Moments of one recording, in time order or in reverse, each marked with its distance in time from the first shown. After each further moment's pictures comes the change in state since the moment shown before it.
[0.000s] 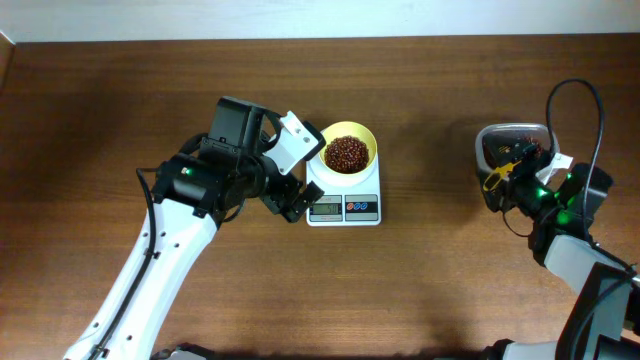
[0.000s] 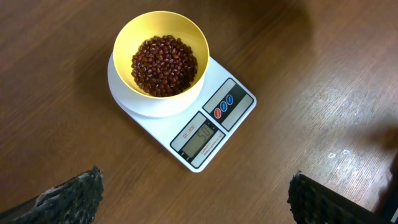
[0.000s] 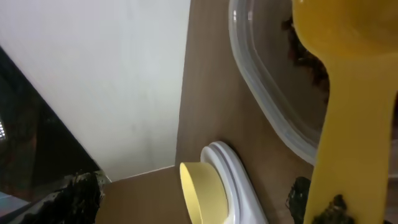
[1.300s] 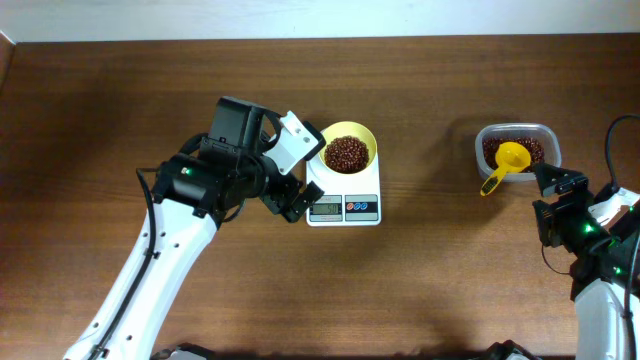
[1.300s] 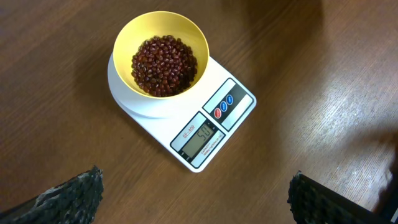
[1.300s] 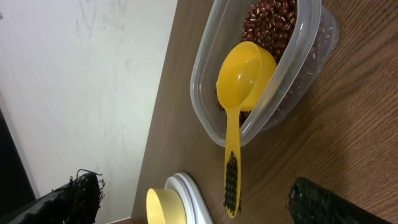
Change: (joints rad) left arm 0.000 0.000 0.000 0.000 0.000 0.000; right arm -0.275 -0.410 -0.001 -0.572 0.095 -0.343
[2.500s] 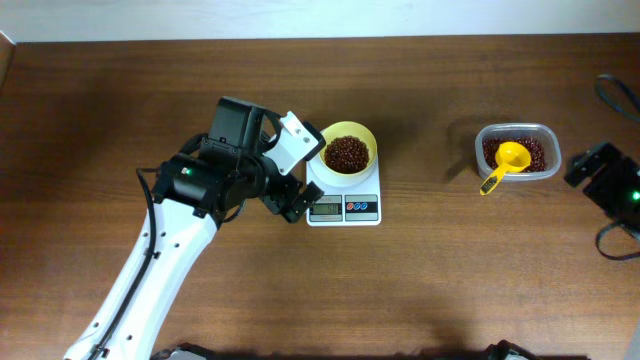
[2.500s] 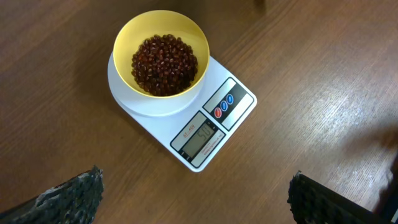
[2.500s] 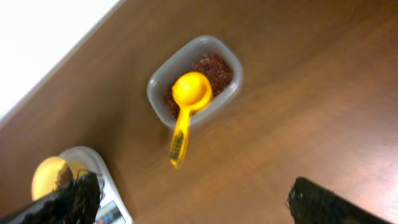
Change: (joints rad) left arm 0.000 0.000 -0.002 -0.001 -0.001 0.000; right arm 0.155 0.000 0.867 -1.109 0.573 -0.599
